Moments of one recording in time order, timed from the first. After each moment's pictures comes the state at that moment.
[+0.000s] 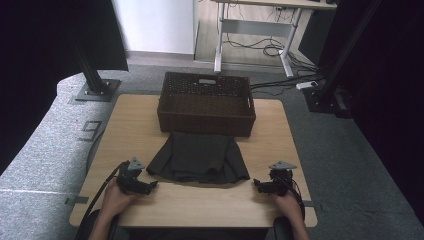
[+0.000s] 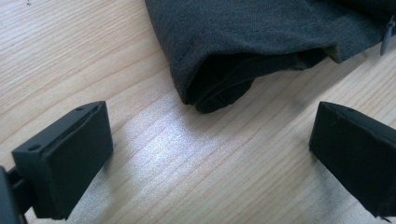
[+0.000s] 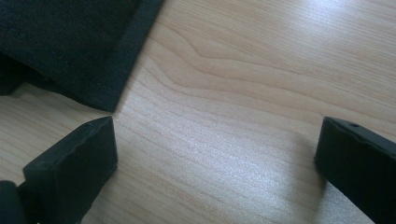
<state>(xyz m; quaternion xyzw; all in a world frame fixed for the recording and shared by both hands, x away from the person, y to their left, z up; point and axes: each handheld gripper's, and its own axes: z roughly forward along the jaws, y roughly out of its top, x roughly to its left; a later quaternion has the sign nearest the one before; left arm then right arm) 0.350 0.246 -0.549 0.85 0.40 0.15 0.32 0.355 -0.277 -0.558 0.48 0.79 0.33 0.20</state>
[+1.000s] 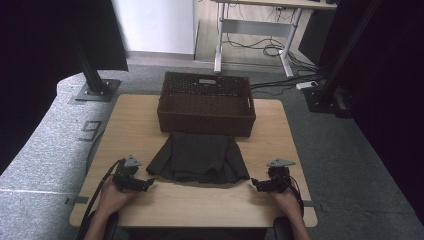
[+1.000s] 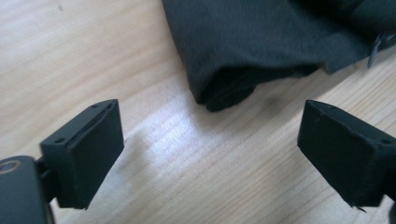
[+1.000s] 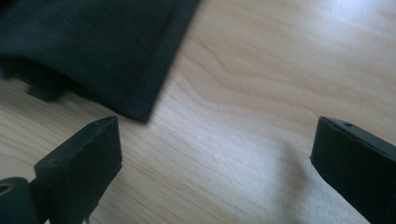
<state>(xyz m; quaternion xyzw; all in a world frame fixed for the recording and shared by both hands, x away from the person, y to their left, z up) 0.349 0.252 -0.527 0.84 0.42 0.15 0.31 0.357 -0.269 -0.542 0.46 0.80 0.34 0.17</state>
